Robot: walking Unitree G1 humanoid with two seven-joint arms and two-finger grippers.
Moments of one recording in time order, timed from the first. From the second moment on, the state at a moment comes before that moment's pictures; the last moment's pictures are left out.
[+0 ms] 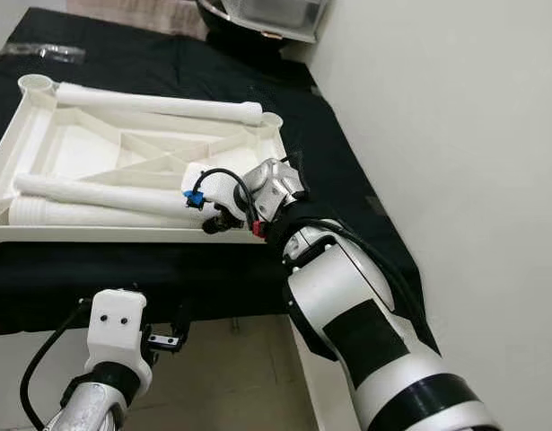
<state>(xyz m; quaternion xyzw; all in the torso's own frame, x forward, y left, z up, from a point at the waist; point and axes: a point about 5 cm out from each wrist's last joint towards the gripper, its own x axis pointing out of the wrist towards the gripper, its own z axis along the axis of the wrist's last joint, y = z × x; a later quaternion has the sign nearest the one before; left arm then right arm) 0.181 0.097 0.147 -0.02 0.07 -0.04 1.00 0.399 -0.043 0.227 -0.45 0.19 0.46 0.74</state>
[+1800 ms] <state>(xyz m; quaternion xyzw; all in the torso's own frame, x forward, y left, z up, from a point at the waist) 0.256 0.104 0.179 0.00 -0.04 -0.08 1.00 0.373 -0.058 0.269 0.23 -0.16 0.32 0.90</state>
